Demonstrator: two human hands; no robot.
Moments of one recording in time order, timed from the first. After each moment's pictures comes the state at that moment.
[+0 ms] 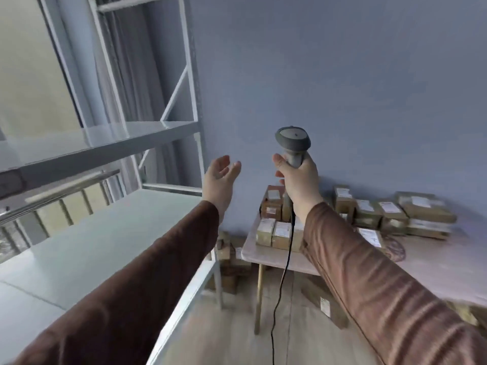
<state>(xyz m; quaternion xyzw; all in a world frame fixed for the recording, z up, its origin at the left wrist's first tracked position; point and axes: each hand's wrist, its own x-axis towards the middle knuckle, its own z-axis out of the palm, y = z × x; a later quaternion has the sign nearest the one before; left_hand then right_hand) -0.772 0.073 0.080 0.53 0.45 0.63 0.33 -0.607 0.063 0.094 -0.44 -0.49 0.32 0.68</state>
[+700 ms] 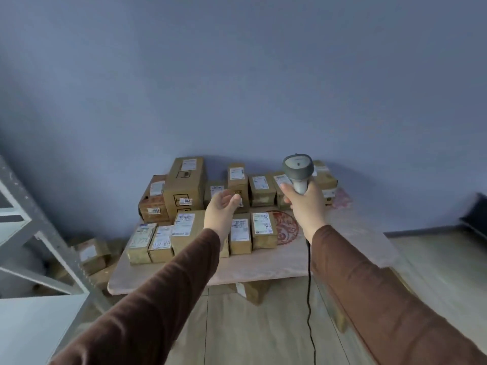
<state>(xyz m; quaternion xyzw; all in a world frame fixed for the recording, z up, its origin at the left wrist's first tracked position) -0.363 0.257 -0.082 0.59 0.46 0.44 0.49 -0.177 0.185 -0.057 -0.64 -0.40 0.19 0.63</state>
